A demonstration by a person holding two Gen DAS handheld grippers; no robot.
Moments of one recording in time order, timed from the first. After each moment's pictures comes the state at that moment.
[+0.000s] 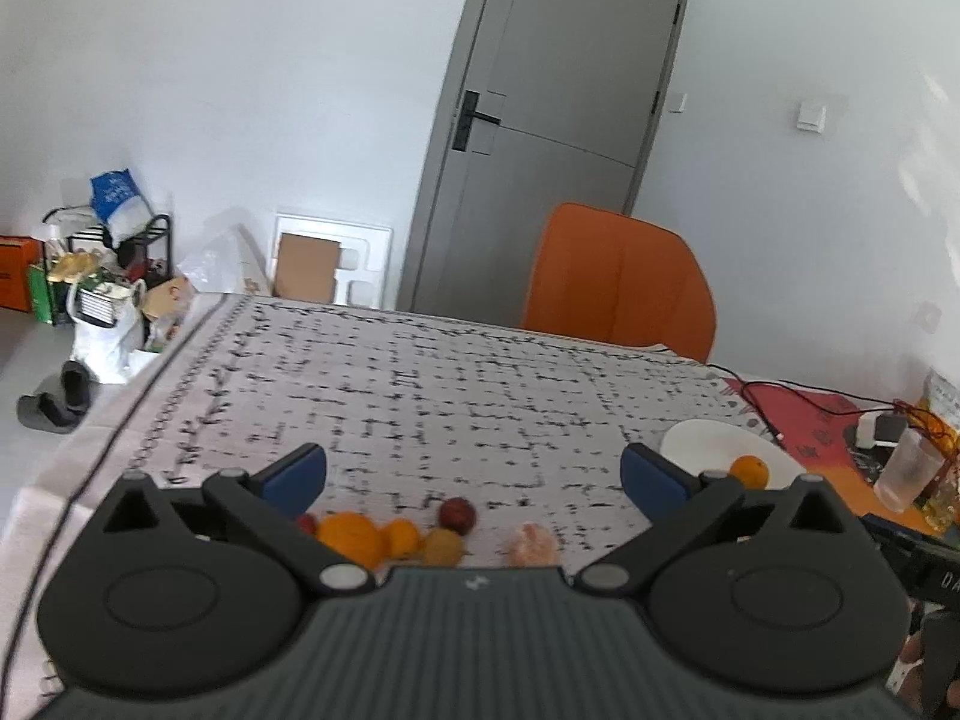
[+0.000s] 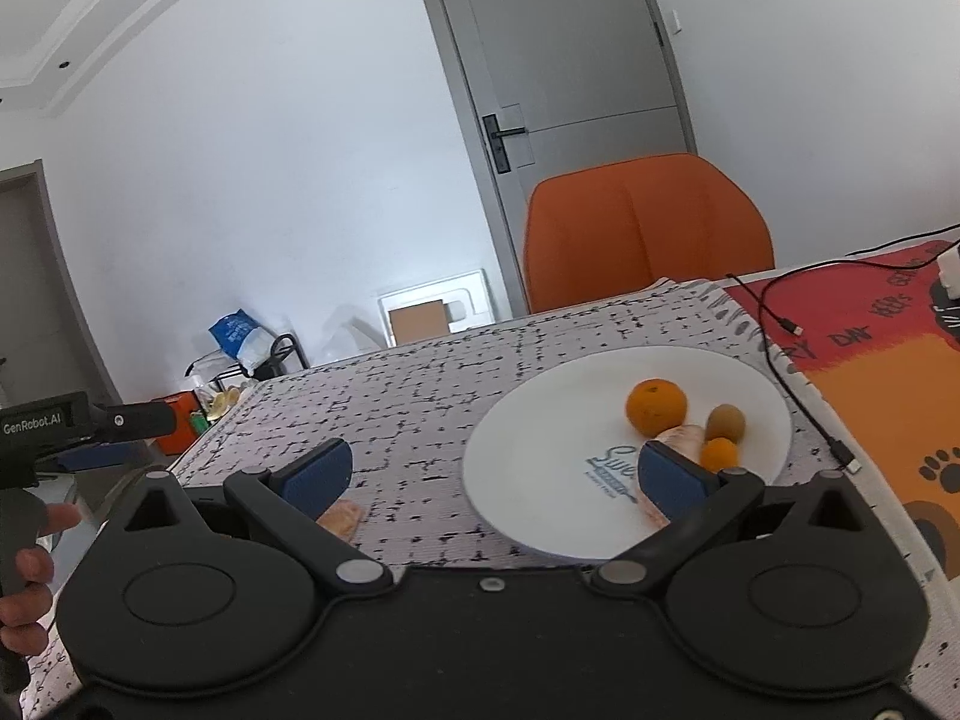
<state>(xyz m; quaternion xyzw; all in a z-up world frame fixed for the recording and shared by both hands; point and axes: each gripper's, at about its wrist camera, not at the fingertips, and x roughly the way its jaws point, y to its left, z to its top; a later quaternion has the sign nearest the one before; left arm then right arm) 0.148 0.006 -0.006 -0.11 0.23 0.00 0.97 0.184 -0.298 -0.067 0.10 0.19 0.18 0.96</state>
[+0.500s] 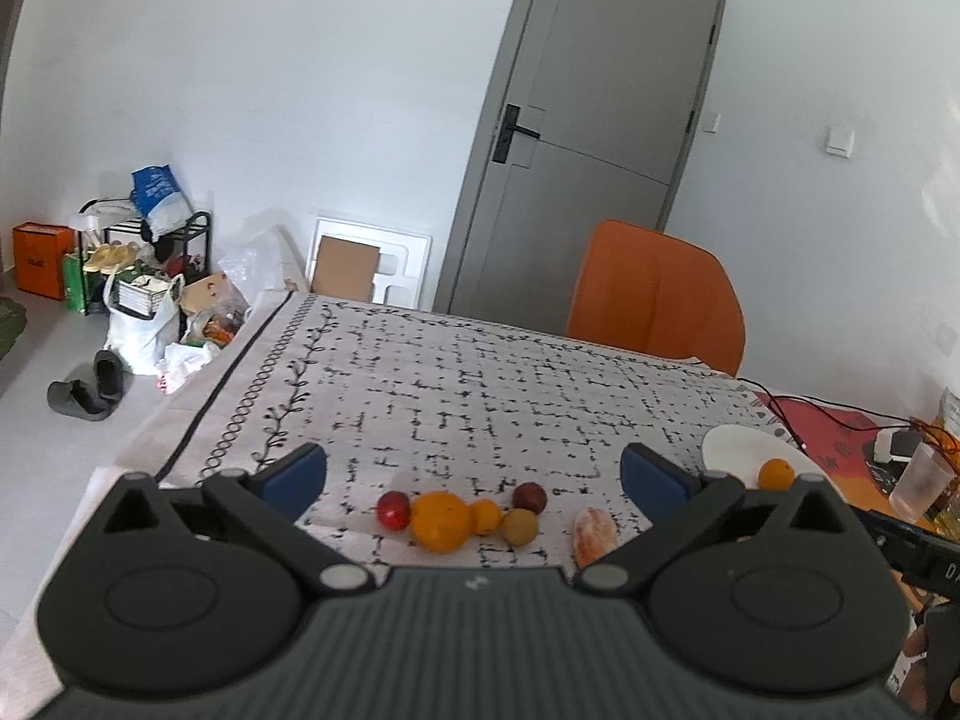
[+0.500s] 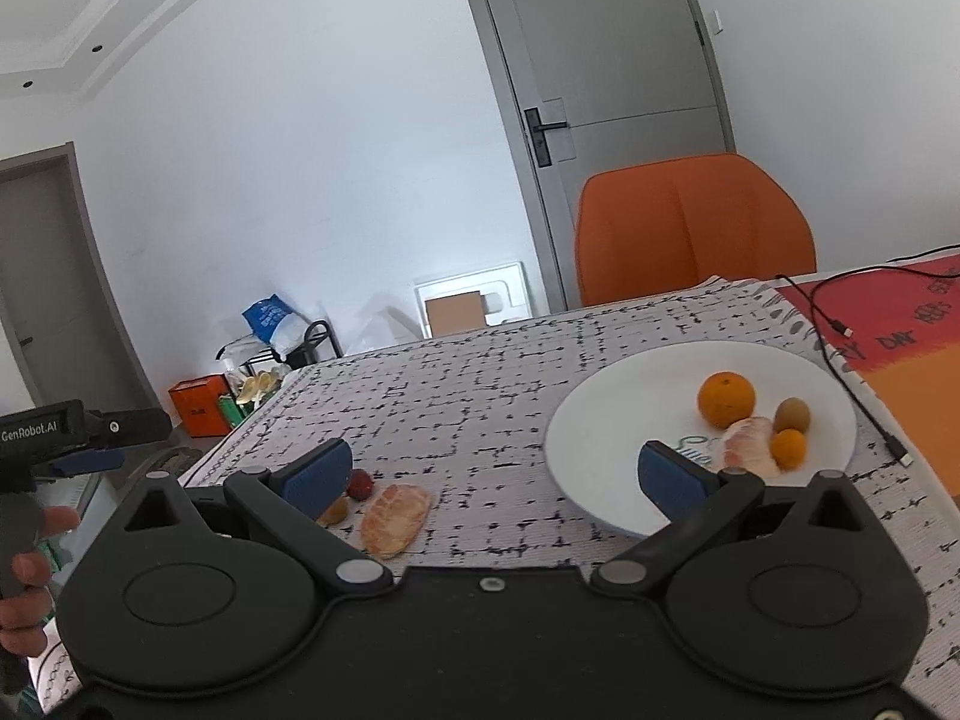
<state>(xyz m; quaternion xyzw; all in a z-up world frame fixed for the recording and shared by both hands) 0.111 0.046 -0.006 -0.13 0.22 0.03 0.97 0.171 -0.266 -0.061 0.09 0.19 0.21 0.95</state>
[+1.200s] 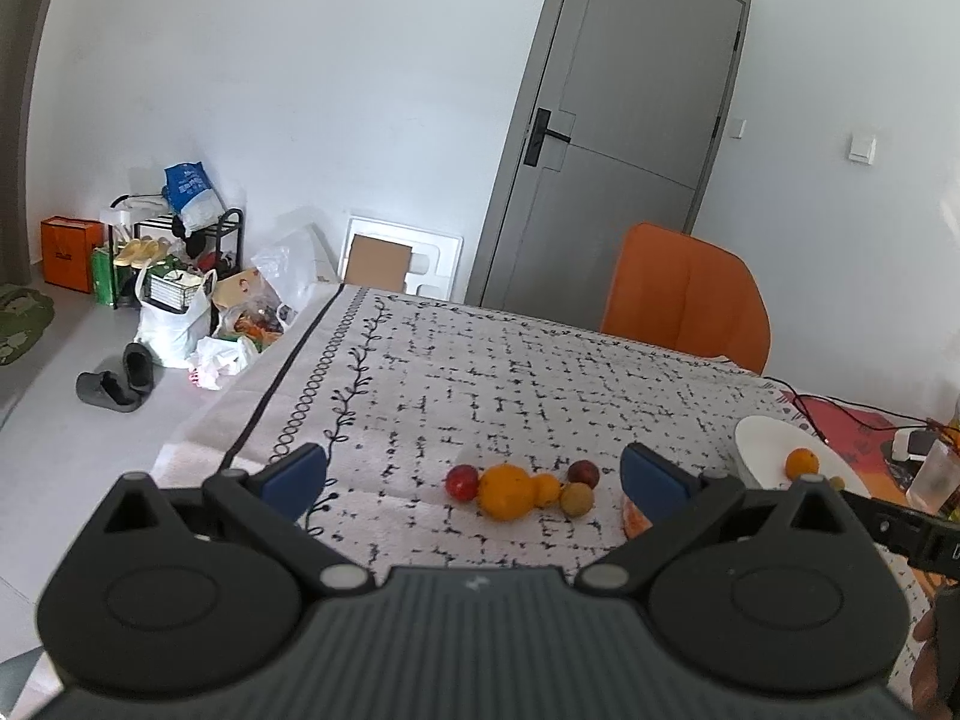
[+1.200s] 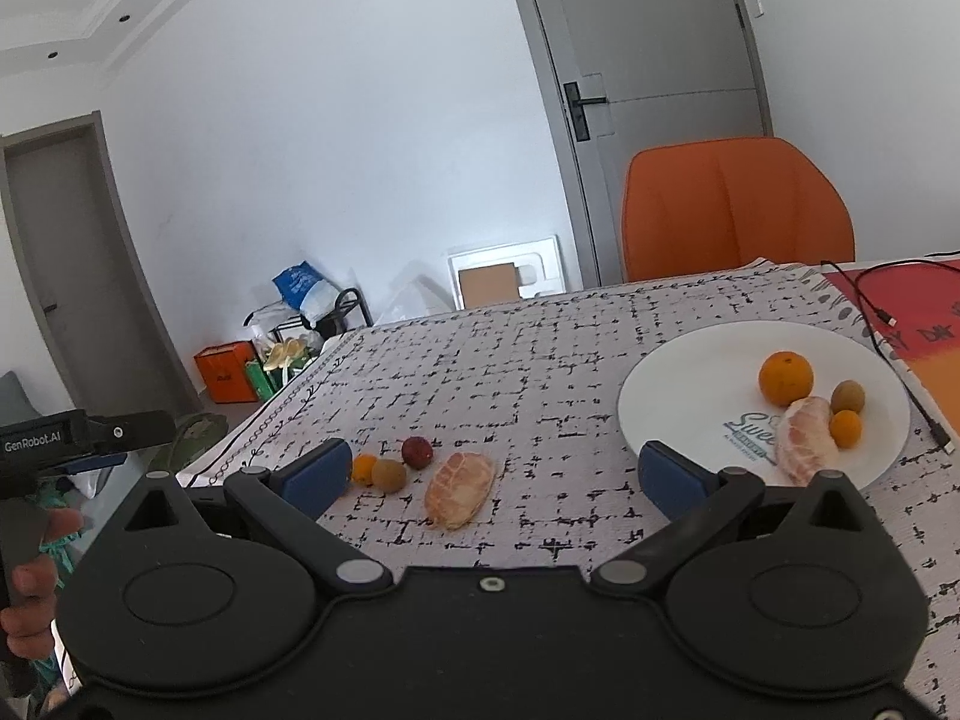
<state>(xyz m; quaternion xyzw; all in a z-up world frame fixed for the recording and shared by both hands) 0.081 0.070 -0.012 -0.13 0.22 0.06 0.96 0.158 -0.235 -0.058 0.07 0.21 0.24 0.94</state>
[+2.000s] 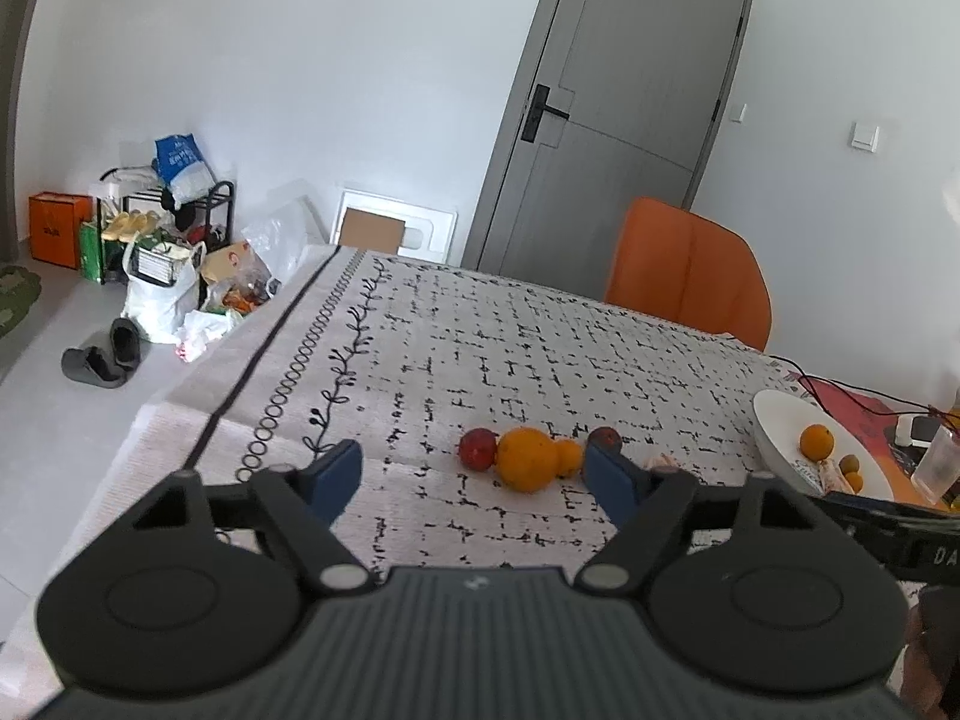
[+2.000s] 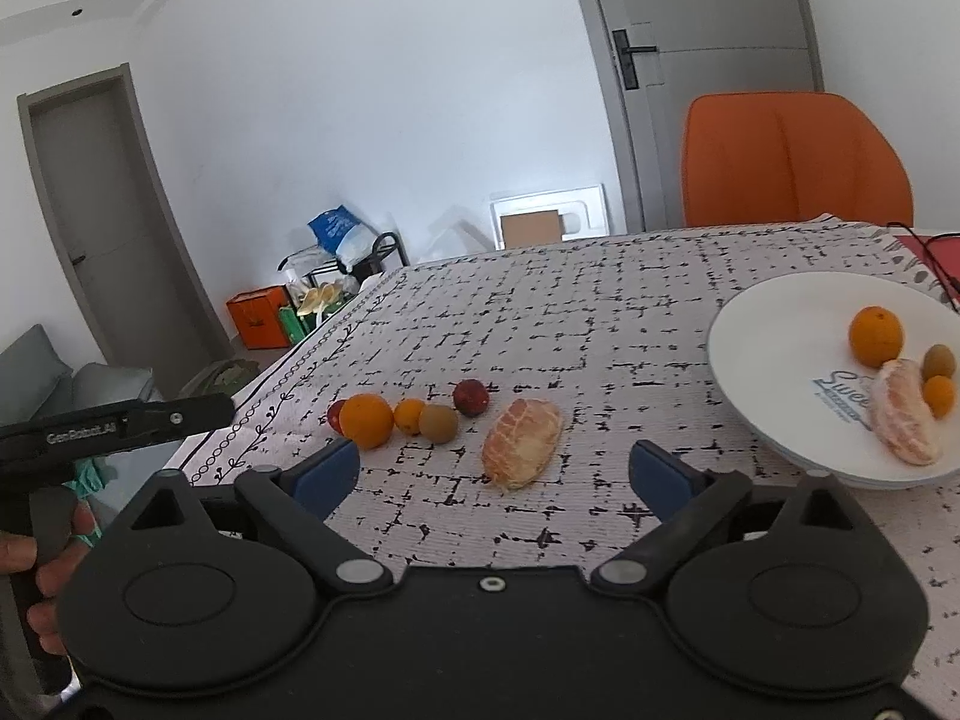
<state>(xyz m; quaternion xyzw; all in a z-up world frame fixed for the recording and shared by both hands) 0.099 0.083 -0.045 -0.14 0.24 0.04 0.96 0.174 -0.195 -0.079 0.05 0.26 0.28 0.92</state>
